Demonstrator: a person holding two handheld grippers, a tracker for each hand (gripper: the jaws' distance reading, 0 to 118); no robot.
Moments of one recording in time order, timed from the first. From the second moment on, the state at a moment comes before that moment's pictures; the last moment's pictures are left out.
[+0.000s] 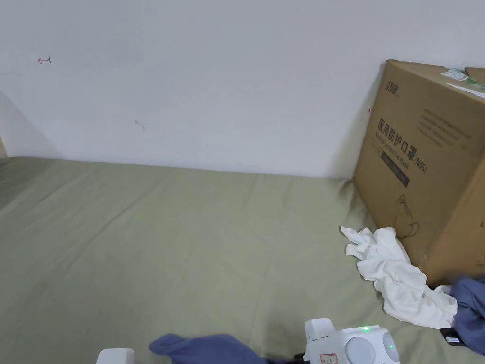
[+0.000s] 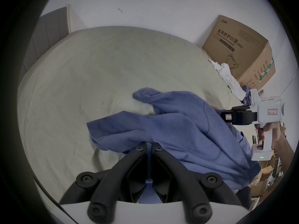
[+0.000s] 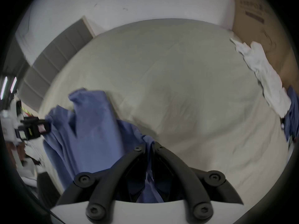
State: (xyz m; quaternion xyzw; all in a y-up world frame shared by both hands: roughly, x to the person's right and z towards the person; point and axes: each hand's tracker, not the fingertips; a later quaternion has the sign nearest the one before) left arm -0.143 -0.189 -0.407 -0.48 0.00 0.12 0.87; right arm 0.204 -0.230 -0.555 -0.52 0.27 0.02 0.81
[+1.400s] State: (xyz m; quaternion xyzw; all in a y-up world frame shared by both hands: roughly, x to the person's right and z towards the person) left arm -0.244 0.210 -0.280 -0.11 0.06 0.10 0.99; right arm 0.427 0.200 -0.422 -0.20 0.22 -0.30 0.91
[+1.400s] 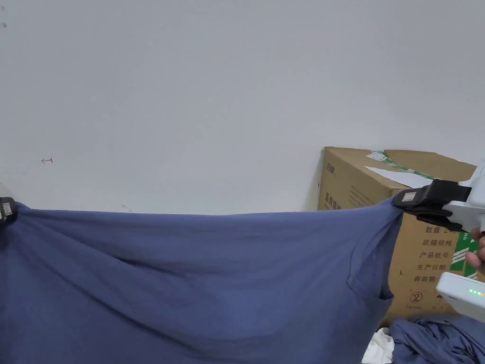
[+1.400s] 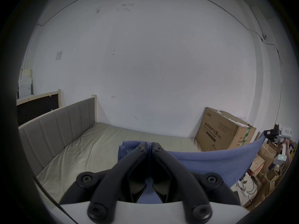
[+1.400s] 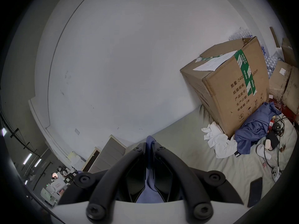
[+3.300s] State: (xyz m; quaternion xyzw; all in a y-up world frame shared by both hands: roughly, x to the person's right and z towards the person) left arm -0.286 -0.247 -0.268 -0.39 0.18 0.12 0.90; right arm 0.341 -0.264 -0.392 -0.49 0.14 -0.01 0.86
